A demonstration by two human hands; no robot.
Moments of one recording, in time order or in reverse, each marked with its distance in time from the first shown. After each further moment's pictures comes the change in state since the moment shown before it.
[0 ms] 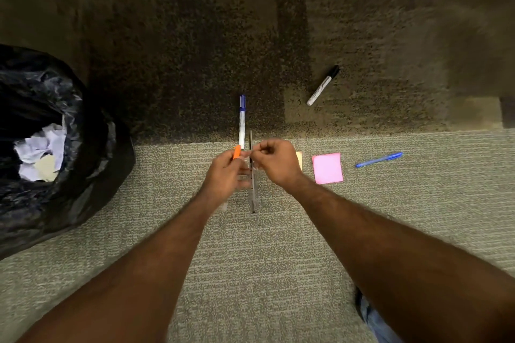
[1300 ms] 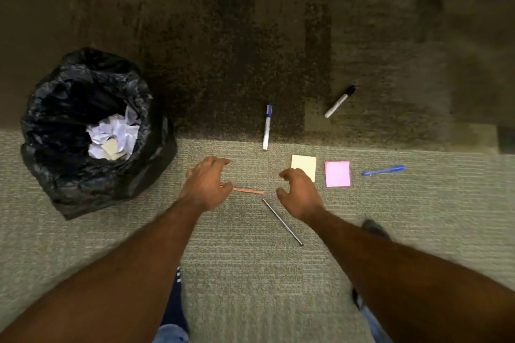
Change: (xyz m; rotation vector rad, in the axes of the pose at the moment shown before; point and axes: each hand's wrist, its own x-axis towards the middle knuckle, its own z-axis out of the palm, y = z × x) left_hand -0.062 -0.004 -0.096 1.021 0.107 0.193; right_hand -0.083 -0.006 0.006 -0.703 -0.089 -0.005
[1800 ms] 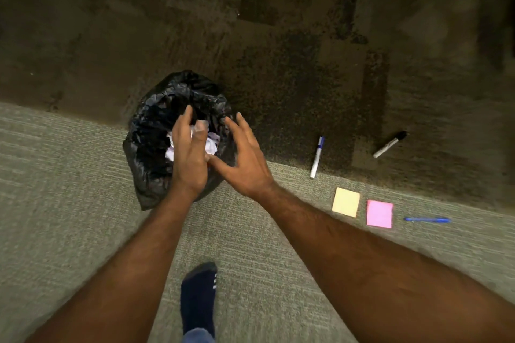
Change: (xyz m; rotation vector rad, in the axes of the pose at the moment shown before) left_hand -0.050 -0.054 -0.152 -1.038 0.703 -0.063; right_hand 0.000 -0.258 0.023 0.317 -0.010 -0.547
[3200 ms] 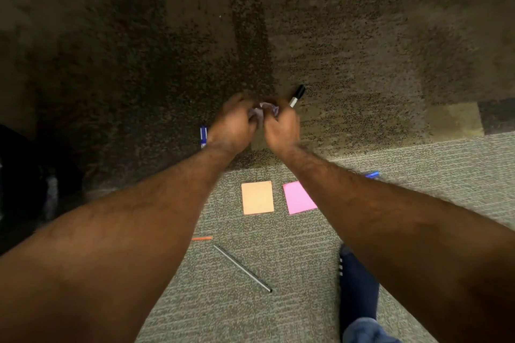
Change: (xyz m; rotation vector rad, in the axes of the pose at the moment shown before) left_hand 0.019 -0.078 0.405 0.766 -0.612 0.520; right_hand 0.009 0.297 -0.240 0.180 0.652 0.467
